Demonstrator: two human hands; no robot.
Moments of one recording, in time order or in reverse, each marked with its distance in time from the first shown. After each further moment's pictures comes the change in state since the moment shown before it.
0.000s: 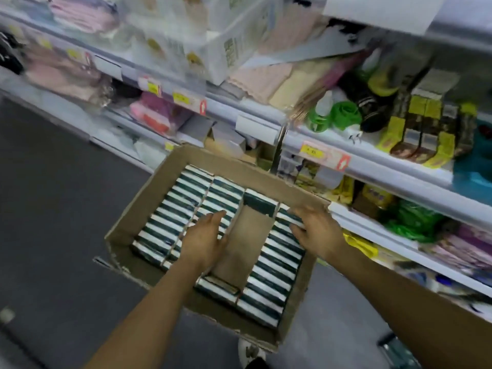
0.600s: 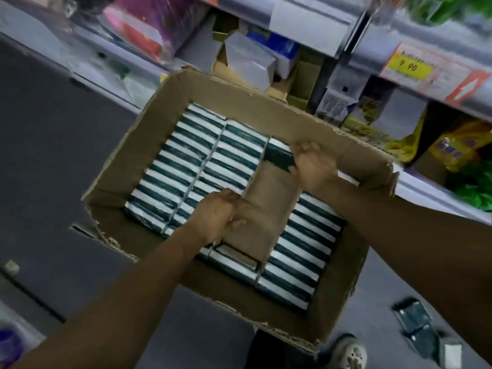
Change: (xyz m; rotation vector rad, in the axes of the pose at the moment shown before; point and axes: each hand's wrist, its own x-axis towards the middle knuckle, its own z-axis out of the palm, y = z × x) left_hand 0.041 -0.084 0.094 0.018 -0.202 0.422; right_hand 0.134 -0.003 0.123 -0.309 -0.134 0.047
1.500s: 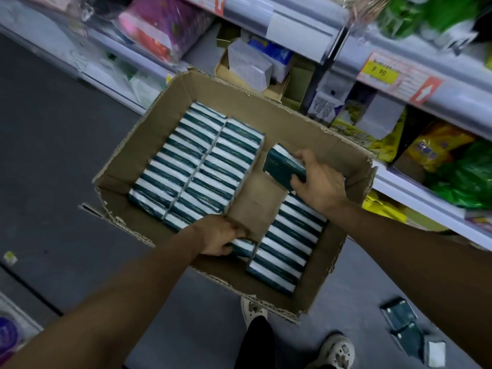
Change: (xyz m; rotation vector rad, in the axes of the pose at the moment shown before) left_hand -0.027 0.024 0.021 0.306 -0.552 0.117; right_hand -0.091 0.000 -0.028 0.370 0.177 0.022
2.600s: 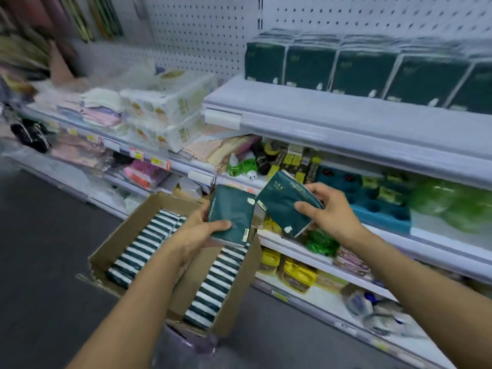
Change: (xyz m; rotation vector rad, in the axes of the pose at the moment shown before) left_hand -0.122 0.267 -0.273 -1.642 0.875 -0.148; right_hand -0.217 0.080 -0.324 0.846 0.279 -0.007
